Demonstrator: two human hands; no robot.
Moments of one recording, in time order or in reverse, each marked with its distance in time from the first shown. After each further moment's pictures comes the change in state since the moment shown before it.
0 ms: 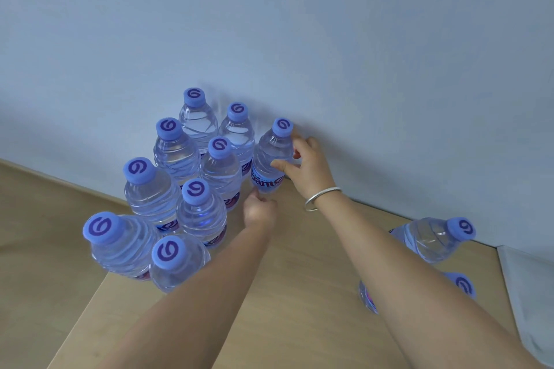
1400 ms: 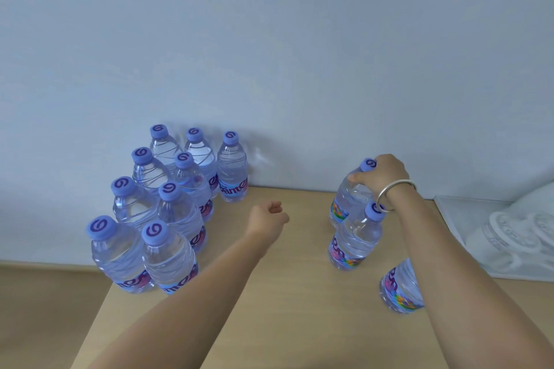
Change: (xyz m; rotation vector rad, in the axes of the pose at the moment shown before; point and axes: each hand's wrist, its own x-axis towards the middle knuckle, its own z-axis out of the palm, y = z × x) left_hand -0.108 0.000 0.014 0.305 -0.340 0.268; right_hand -0.132 0.031 -0.180 -0.189 0.247 0.700
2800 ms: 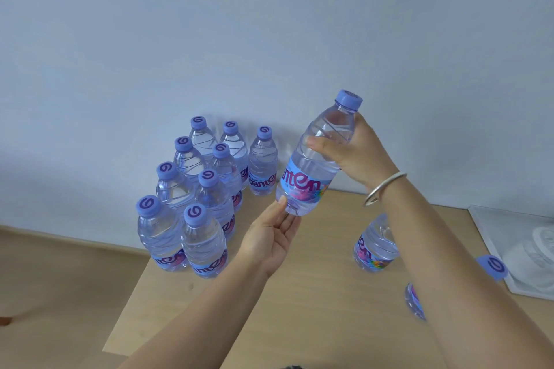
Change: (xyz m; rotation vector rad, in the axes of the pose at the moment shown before) left_hand -0.056 -0.006 -0.045 -1.084 -0.200 -0.096; right_hand -0.075 -0.099 0.015 0.630 -0.245 -0.512
